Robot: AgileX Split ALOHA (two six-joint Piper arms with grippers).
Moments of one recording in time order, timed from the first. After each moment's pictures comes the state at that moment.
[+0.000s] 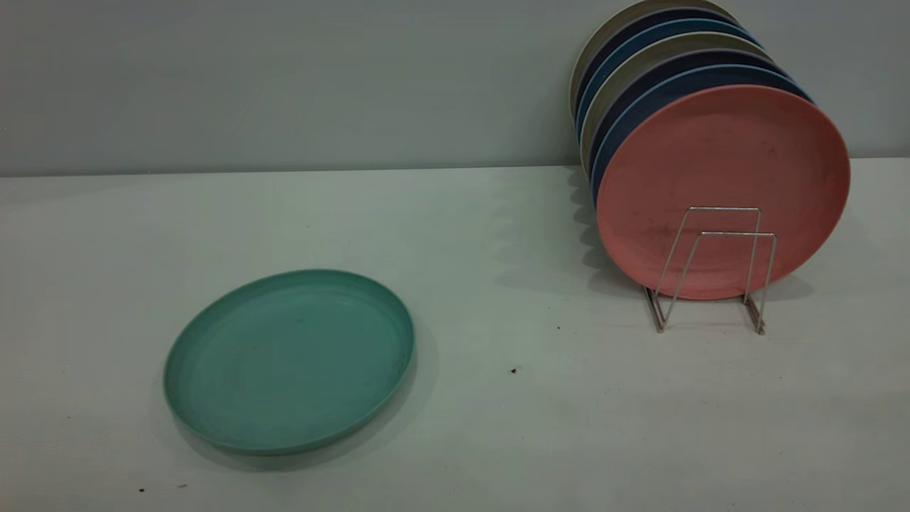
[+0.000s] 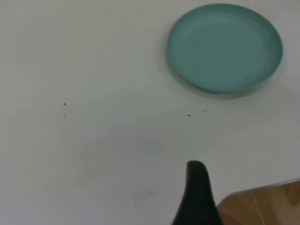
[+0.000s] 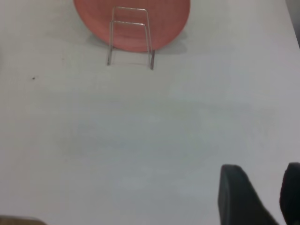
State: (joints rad) left arm 0.03 -0.02 -0.49 -0.14 1.14 0.19; right arm 0.04 -0.02 -0.47 0.03 1.13 -0.05
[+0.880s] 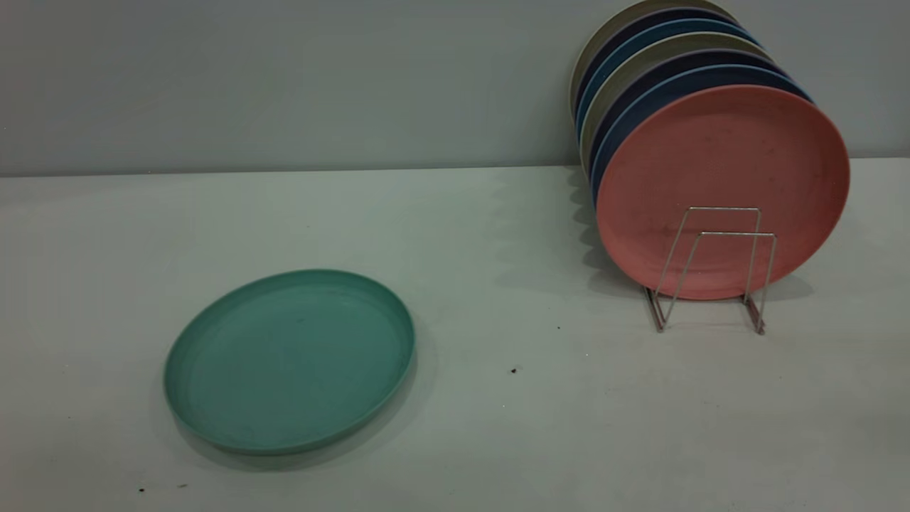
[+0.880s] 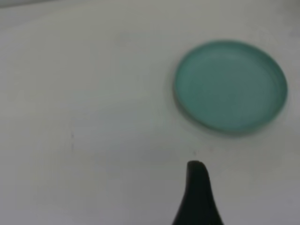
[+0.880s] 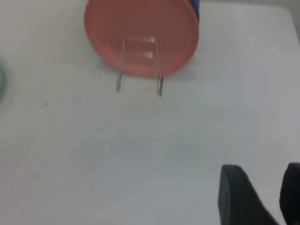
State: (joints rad) left arm 0.03 0.20 -0.52 -0.14 0.91 0.16; right arm 0.04 0.23 -0.54 0.07 0.94 -0.09
